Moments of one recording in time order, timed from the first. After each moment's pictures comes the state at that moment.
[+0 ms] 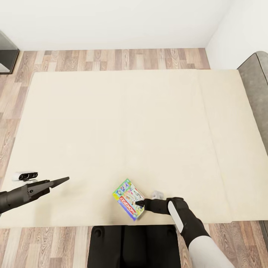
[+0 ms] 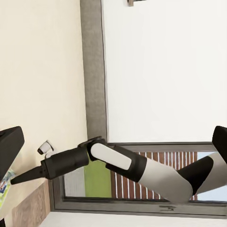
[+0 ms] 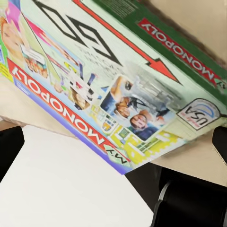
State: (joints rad) left arm -0.39 0.42 0.33 -1.38 0.49 0.93 -1.57; right arm -0.60 0.12 0.01 -0.81 -0.21 0.75 0.41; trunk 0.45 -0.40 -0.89
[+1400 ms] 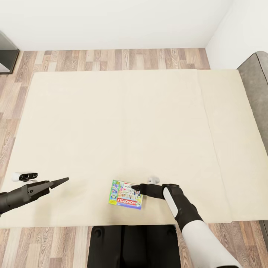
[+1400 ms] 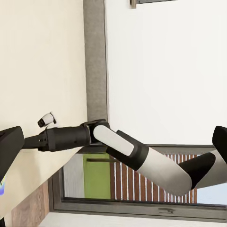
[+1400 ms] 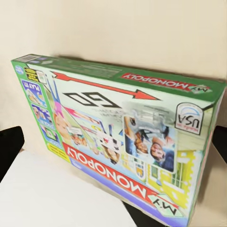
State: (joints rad) left arm -0.39 0.42 0.34 -1.36 0.49 0.93 -1.57; right arm -0.70 0.16 0.01 -0.80 -0.21 0.70 0.41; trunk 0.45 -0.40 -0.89
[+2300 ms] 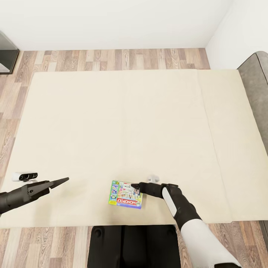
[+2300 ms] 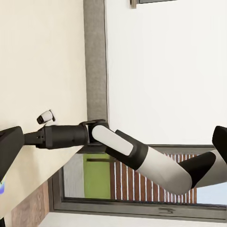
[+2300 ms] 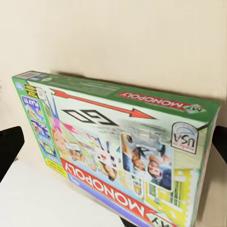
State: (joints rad) left arm -0.39 0.42 0.34 -1.36 0.49 0.93 -1.57; right arm -0.72 0.16 0.01 -0.77 -0.20 0.63 0.40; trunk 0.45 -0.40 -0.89
